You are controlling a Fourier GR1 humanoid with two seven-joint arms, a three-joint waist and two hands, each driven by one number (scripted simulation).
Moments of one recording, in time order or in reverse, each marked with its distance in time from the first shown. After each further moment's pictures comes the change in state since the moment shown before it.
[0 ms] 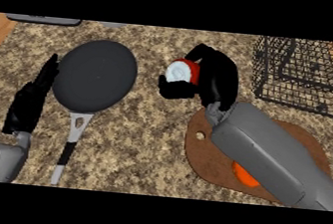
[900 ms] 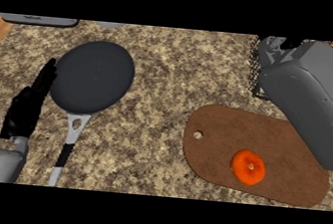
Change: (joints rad) left arm 0.037 -0.022 0.030 -0.021 -0.024 -0.023 -0.005; right arm -0.206 -0.136 -0.287 0.019 0.145 0.207 -0.041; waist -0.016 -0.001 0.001
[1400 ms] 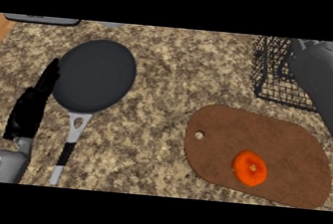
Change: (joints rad) left arm 0.004 -0.027 0.002 -0.020 -0.029 0.000 0.006; right arm 0.003 -0.084 -0.045 0.203 0.089 0.094 -0.181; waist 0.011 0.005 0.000
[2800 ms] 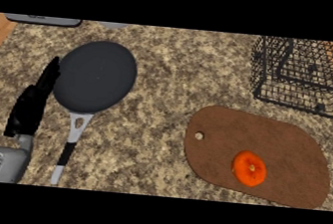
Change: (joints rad) left arm -0.017 -0.025 0.037 0.019 -0.032 -0.037 -0.005; right arm 0.030 -0.117 -0.326 0.502 -0.096 0.051 -0.501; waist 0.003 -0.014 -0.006
